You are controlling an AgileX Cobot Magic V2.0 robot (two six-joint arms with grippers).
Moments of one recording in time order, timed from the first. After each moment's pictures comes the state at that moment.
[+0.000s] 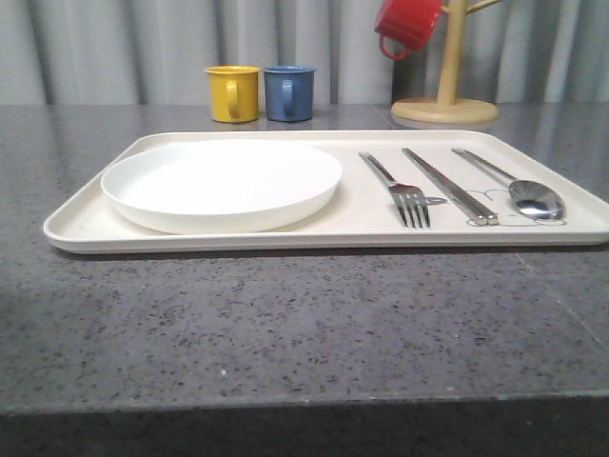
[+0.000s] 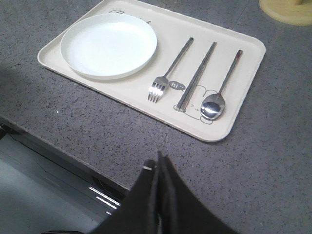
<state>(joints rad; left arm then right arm) -0.65 0.65 -0.84 -0.01 0.80 0.08 0.23 0.42 -0.92 0.25 1.10 -0.21</state>
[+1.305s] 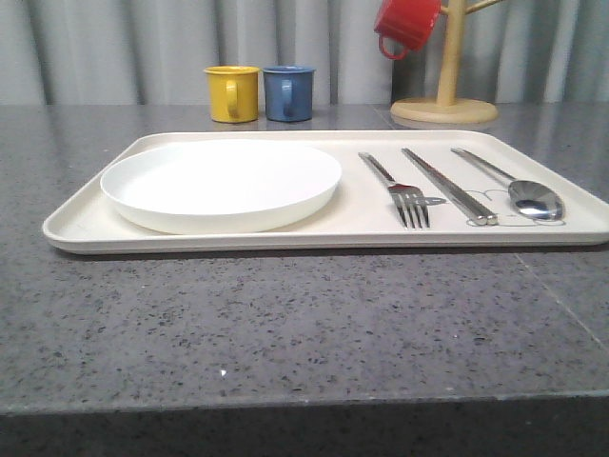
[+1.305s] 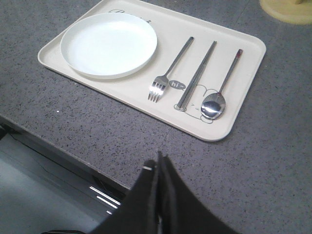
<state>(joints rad) -0.03 0.00 0.00 -0.01 -0.02 0.08 0.23 0.42 -0.92 0.25 1.10 -0.21</state>
